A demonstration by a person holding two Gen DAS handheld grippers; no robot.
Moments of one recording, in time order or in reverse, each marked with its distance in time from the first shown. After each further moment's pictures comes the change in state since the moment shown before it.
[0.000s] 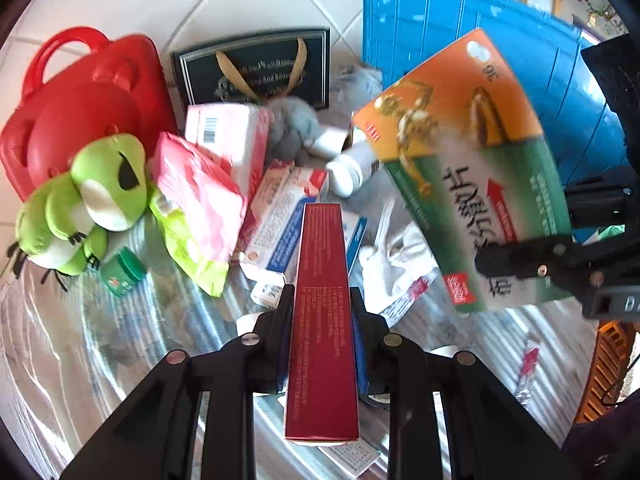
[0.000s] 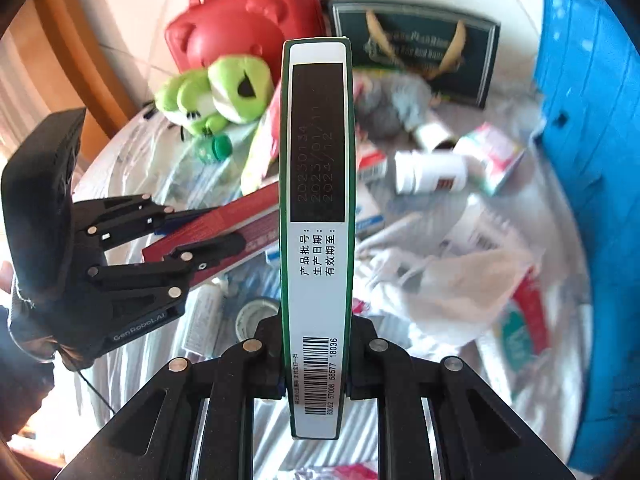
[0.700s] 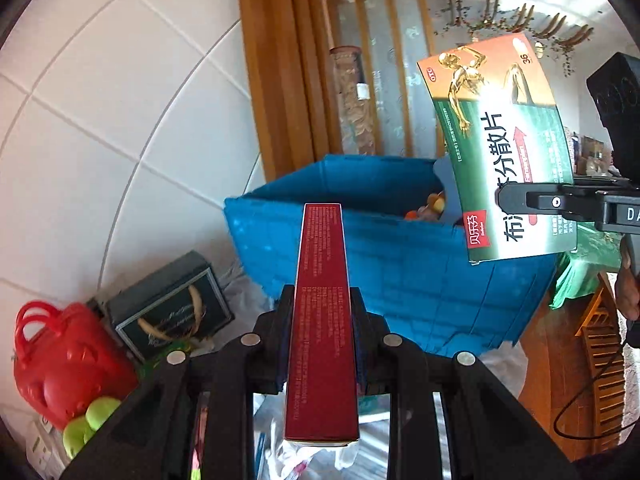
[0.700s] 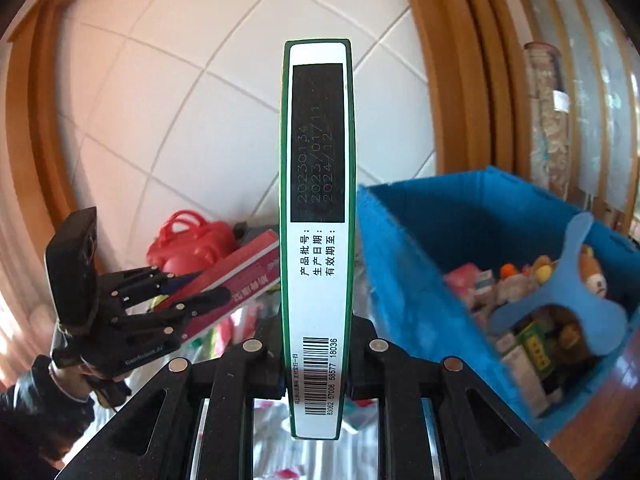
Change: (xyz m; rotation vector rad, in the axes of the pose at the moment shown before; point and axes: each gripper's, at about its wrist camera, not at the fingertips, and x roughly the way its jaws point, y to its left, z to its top) left arm -0.154 -0.161 0.168 0.325 -0.412 -0.186; right arm -0.315 -0.070 -0.032 0.225 -0.608 -0.224
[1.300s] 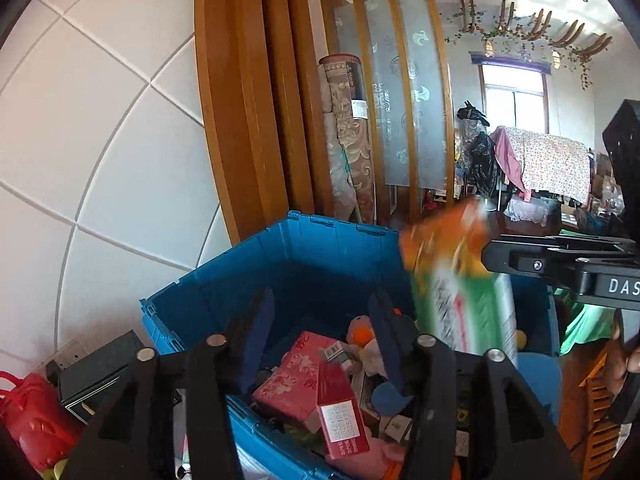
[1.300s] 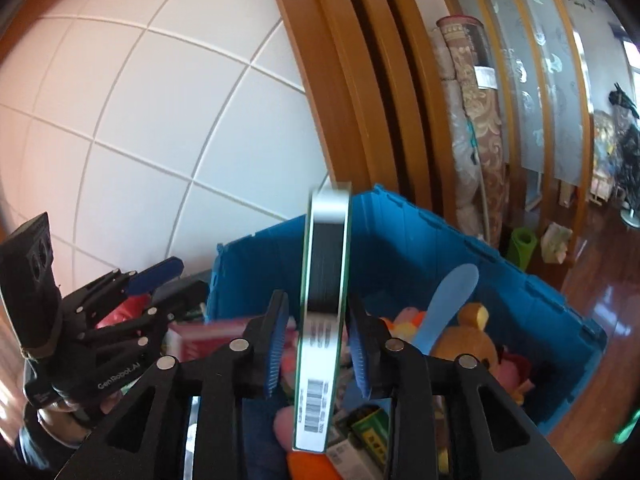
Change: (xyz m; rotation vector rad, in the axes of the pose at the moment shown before) left arm 0.162 -0.087 0.169 -0.048 -0.015 0.051; right arm 0.034 -0.232 0.085 0.183 -0.014 -0.101
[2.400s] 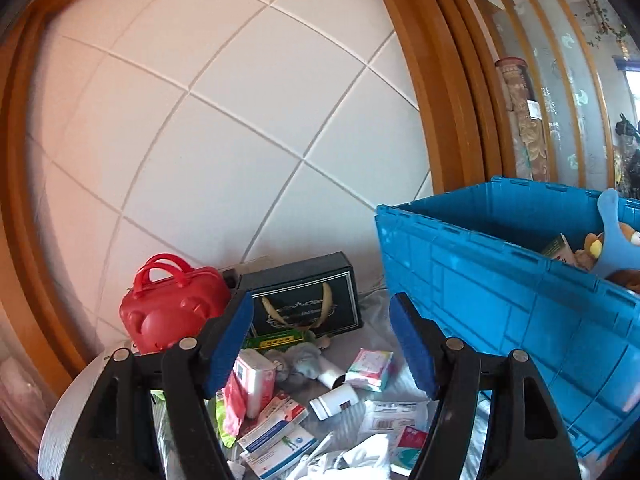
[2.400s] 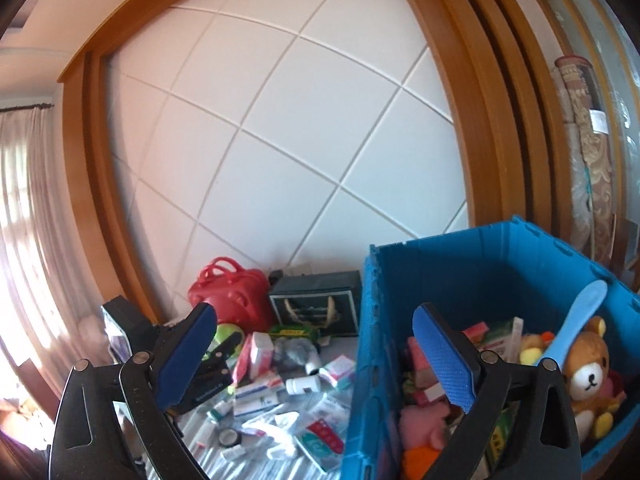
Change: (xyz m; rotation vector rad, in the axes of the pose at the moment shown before) left arm -0.136 0.075 -0.181 -0.162 -0.050 0.680; right arm -0.041 0.114 -0.069 -0.215 -0.096 0.417
